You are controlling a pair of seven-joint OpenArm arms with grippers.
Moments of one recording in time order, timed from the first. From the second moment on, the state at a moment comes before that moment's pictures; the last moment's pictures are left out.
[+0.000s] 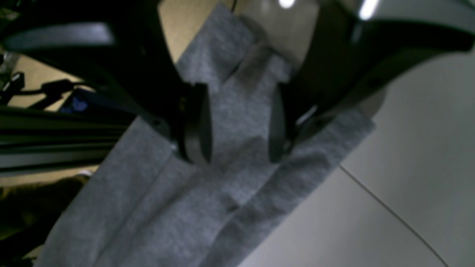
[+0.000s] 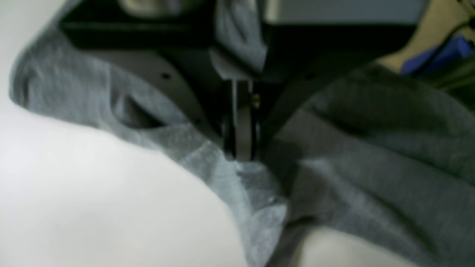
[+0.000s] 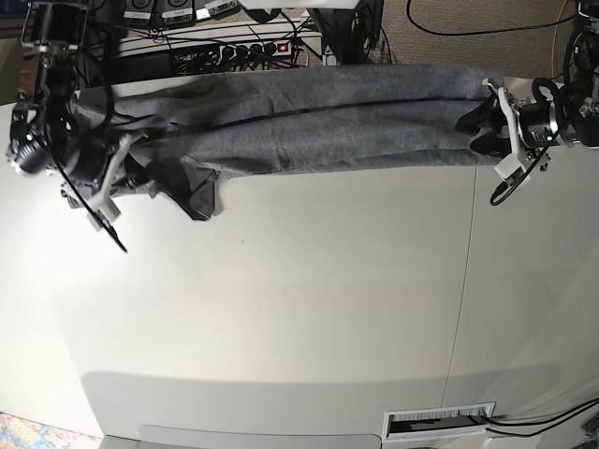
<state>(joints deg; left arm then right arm) 20.4 -44.0 -3.3 99.5 -55.3 -42.4 49.6 -10.1 33.8 18.6 104.6 47.2 36.5 -72.5</state>
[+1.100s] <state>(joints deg) 20.3 -37.7 -3.3 99.4 -55.3 -43.1 49.6 -29.2 33.6 44.5 118.3 42.4 38.9 -63.9</state>
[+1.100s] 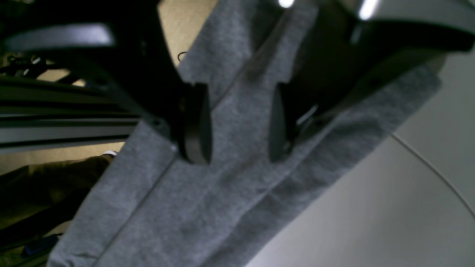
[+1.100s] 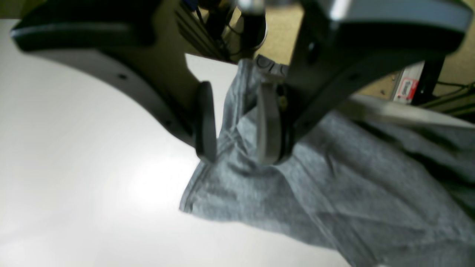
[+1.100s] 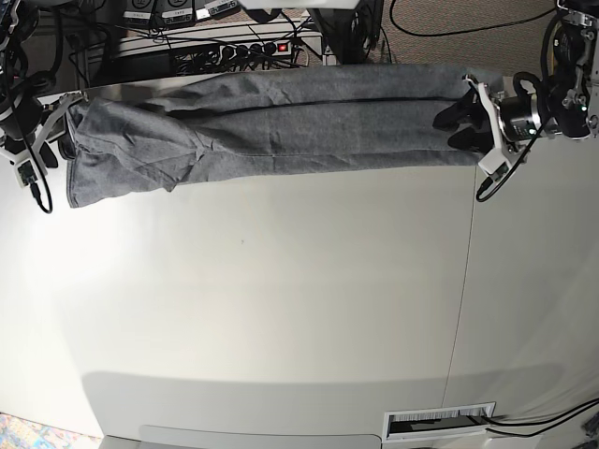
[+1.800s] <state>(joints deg) 20.1 -37.7 -10.9 99.4 -50.8 -35.8 54.8 -19.2 29.9 12.6 110.6 23.6 39.0 -53.4</state>
